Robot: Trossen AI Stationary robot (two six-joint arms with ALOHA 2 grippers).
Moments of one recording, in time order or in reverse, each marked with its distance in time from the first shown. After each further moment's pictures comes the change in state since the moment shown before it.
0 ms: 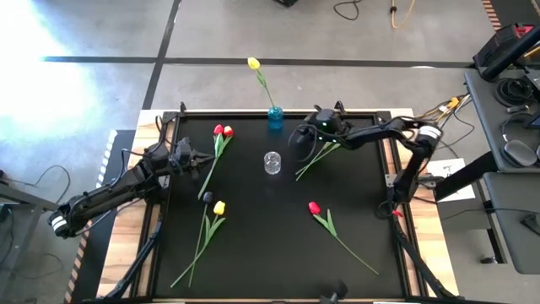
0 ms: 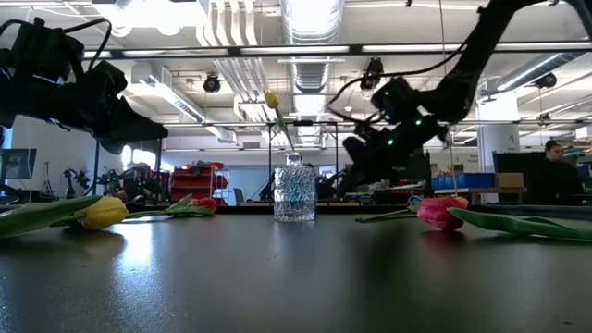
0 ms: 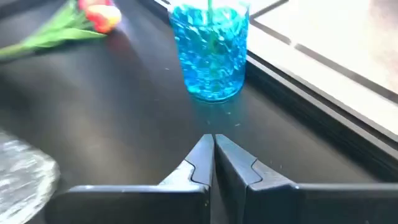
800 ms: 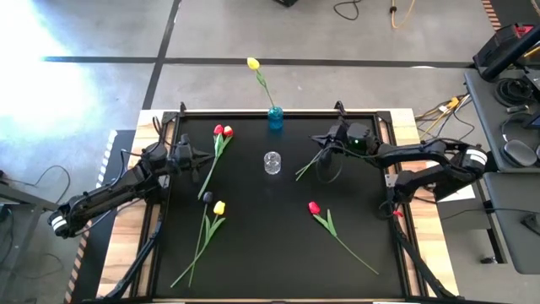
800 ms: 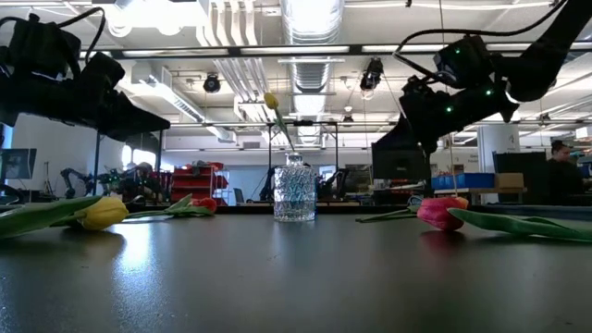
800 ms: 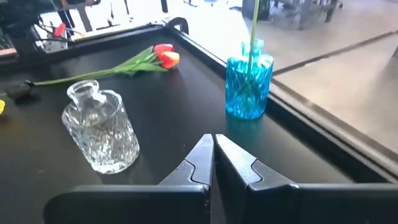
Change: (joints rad) left arm 0.000 0.002 0.000 0.059 0.000 0.175; right arm 0.071 -0.441 -0.370 0.157 -0.020 -0.068
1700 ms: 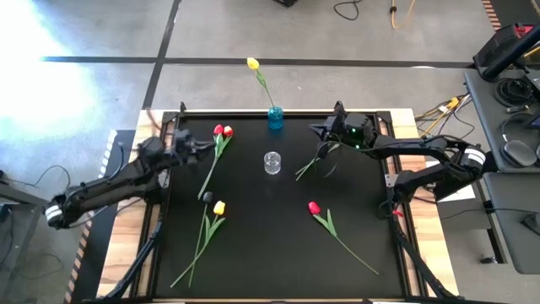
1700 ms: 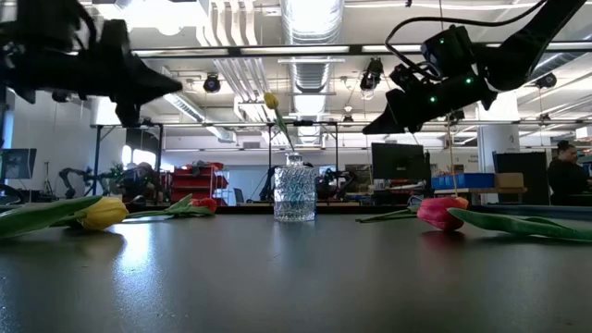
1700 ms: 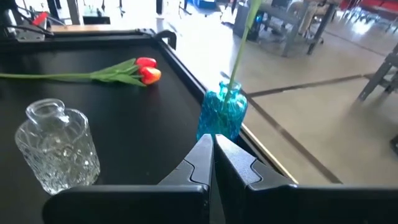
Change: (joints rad) left arm -0.069 0.180 0.148 0.115 -0.106 -0.440; right arm -0.054 0.021 0.146 -0.103 -0.008 -0.205
